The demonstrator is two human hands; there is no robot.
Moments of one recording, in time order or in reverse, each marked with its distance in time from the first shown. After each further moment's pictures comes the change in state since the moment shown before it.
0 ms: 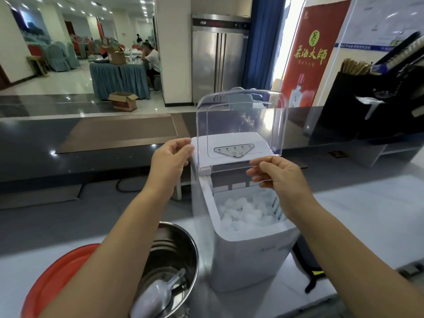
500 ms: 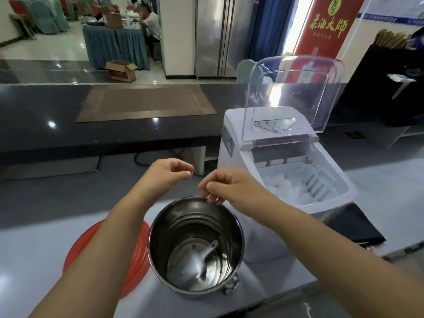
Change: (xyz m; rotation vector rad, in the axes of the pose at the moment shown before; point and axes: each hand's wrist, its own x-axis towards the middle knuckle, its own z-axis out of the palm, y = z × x) left_hand -0.017 -0.064 -0.124 0.319 -0.356 -0.176; right_hand -0.048 0.023 0.150 -0.345 -0.557 0.048
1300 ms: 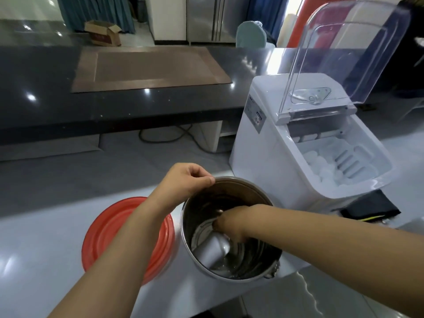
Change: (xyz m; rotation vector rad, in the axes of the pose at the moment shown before) left_hand -0.014 -0.053 -0.004 -0.089 -0.102 -0.126; right_hand 0.051 0.083 0.100 -1.337 -0.938 0.136
